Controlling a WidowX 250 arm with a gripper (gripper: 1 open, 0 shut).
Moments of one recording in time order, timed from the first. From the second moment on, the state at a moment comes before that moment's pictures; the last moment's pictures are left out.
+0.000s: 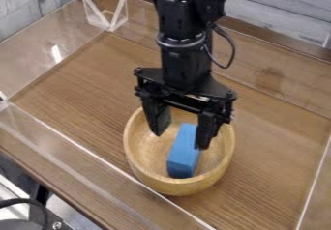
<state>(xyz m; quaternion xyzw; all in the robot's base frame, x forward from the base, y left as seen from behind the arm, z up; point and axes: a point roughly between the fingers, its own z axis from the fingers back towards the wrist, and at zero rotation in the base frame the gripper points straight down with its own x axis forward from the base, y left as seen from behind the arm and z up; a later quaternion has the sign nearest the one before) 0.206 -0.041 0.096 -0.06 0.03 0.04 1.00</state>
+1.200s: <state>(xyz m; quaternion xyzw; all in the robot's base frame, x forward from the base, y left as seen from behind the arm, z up) 0.208 -0.032 0.091 -0.09 0.00 0.05 0.99</state>
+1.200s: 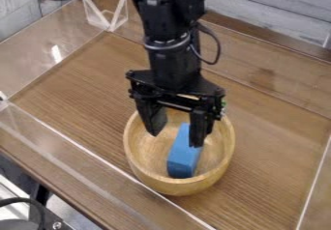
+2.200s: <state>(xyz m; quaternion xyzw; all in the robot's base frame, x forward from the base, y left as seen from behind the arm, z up) 0.208 -0.036 0.056 -0.10 -0.01 0.06 0.99</state>
